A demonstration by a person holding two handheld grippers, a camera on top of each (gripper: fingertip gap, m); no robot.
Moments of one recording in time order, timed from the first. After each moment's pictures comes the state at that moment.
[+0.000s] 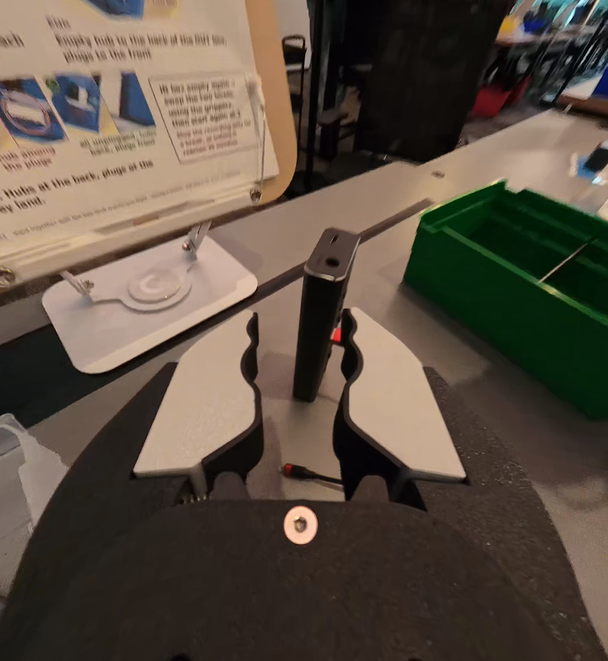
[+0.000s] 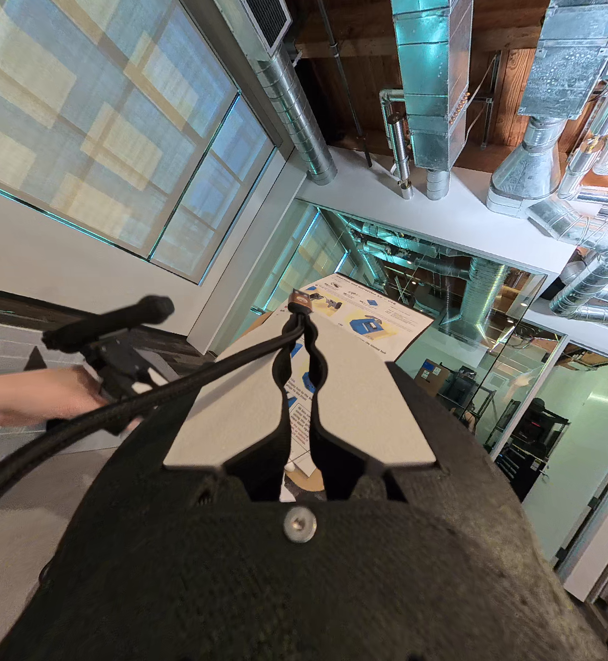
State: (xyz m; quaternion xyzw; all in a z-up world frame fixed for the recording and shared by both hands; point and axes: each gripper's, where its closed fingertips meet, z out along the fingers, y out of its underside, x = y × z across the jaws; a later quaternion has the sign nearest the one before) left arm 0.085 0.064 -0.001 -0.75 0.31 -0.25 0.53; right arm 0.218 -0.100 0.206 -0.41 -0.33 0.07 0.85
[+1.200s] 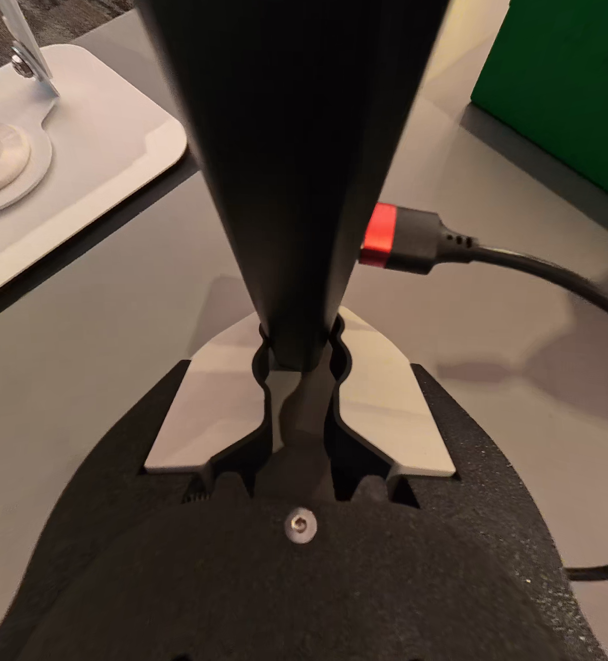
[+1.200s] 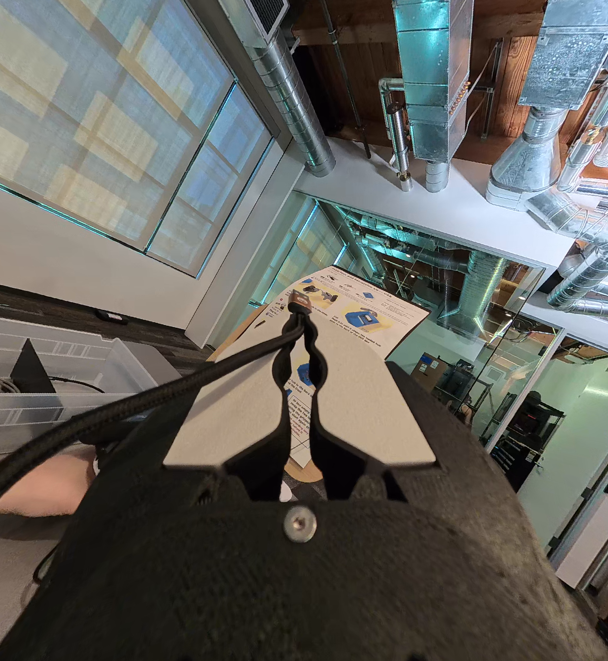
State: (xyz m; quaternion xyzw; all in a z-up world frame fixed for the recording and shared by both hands) left arm 0.131 0.084 -0.148 -0.81 0.39 -0.19 0.39; right arm 0.226 -0.093 0.205 -0.42 -0.33 0.06 0.84
